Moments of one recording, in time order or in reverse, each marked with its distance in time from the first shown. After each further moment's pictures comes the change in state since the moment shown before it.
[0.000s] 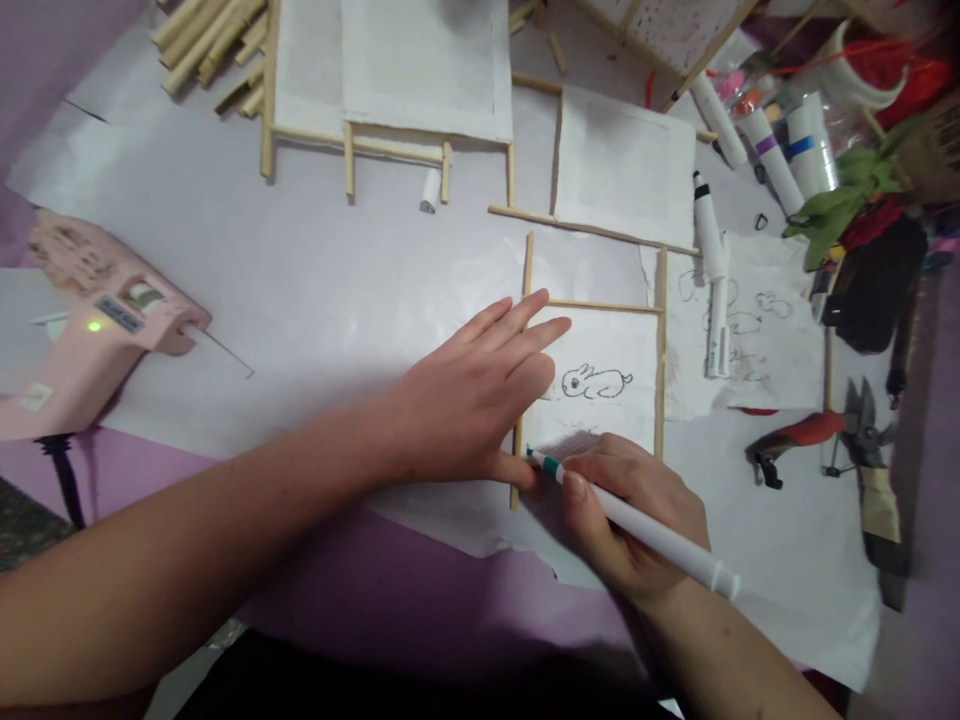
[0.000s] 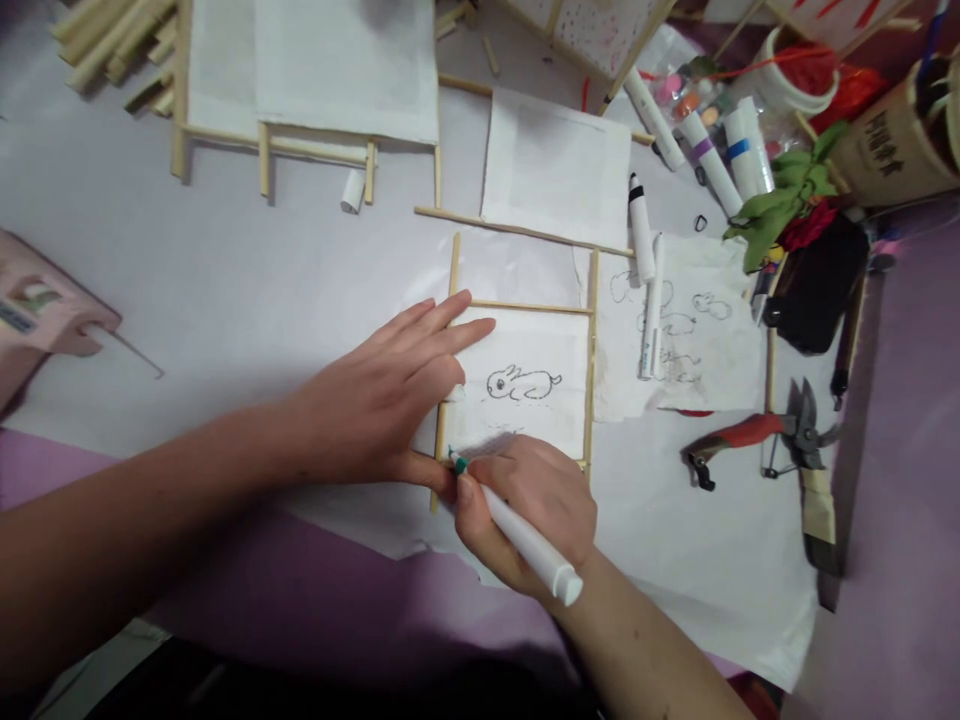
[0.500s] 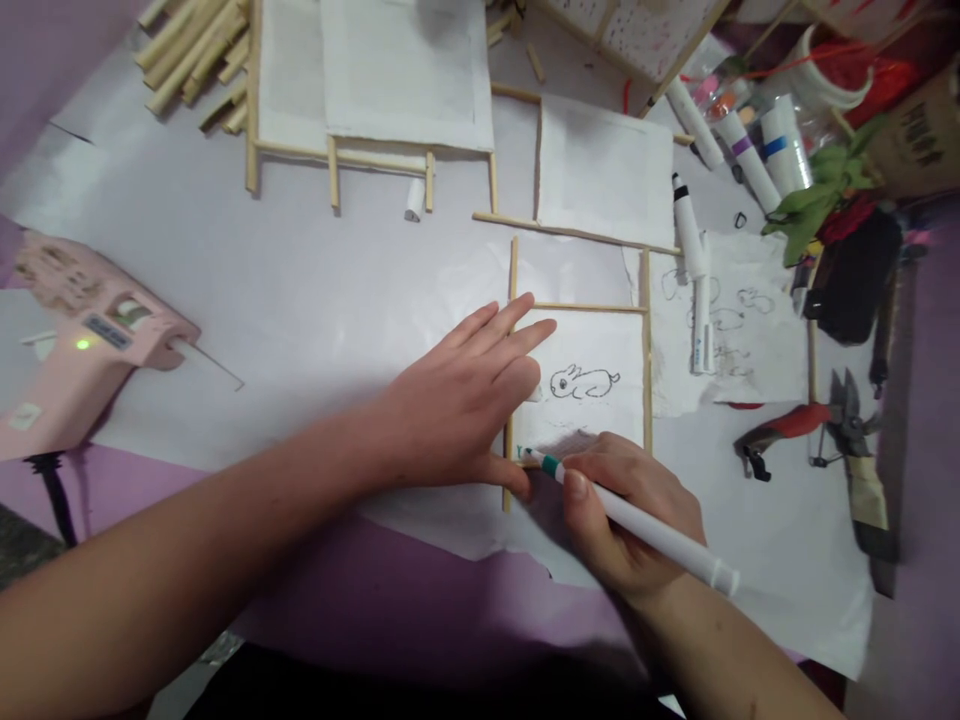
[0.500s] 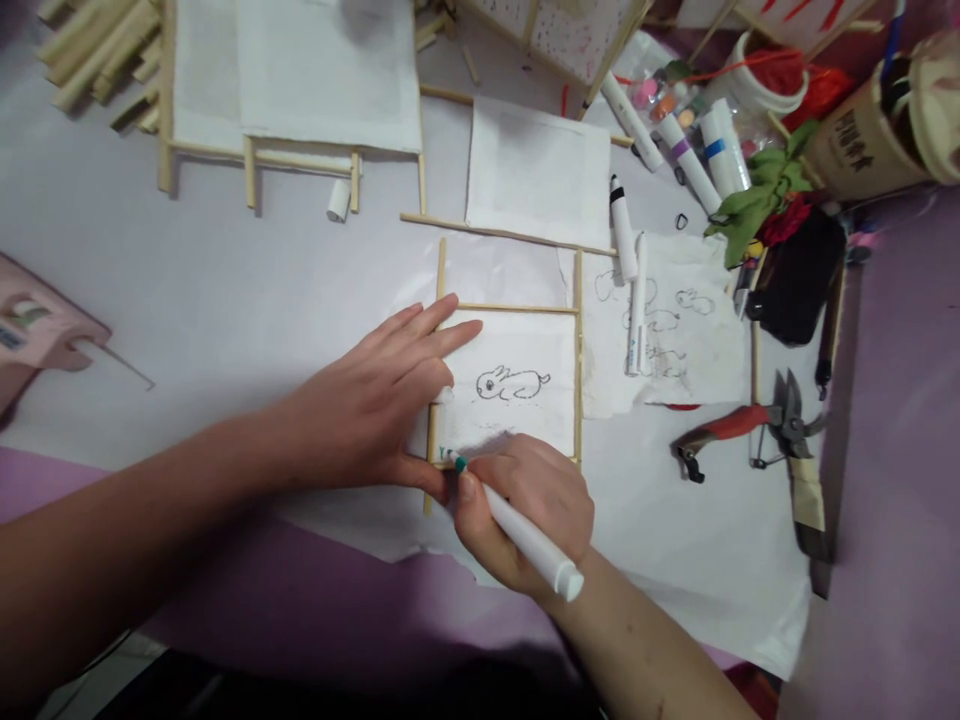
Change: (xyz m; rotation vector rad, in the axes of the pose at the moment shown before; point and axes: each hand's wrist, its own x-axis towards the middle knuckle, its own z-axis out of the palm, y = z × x) left_hand -0.001 -0.002 0.001 -0.015 0.002 0.007; right_hand -0.005 0.000 0.001 0.022 0.070 0.056
